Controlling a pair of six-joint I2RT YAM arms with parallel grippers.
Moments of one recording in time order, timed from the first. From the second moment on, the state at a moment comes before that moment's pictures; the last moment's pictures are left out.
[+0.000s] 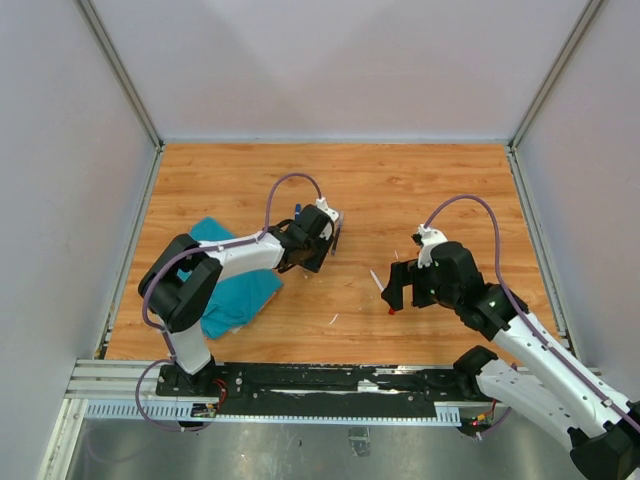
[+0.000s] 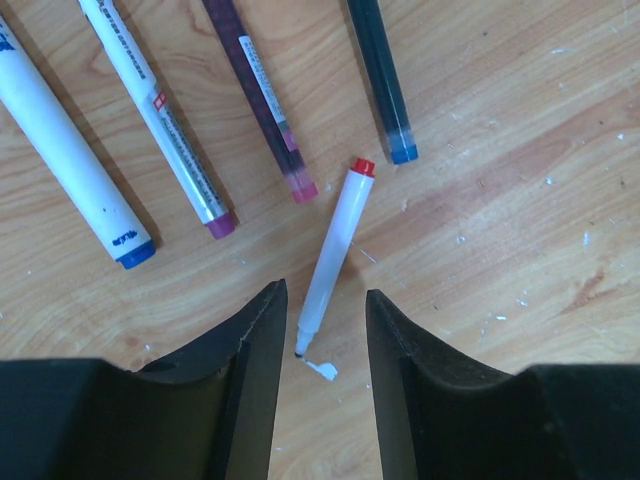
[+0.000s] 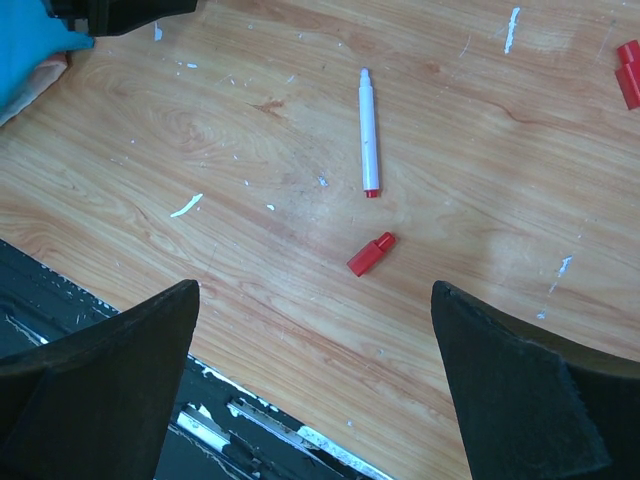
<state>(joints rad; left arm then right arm) -0.73 1.75 1.04 -0.24 -0.15 -0.18 0.60 0.74 0.64 -0.61 -0.06 0.35</state>
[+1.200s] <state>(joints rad) -0.69 1.69 0.92 -0.19 0.03 -0.18 0.60 0.75 0.64 -0.61 -0.10 0.35</state>
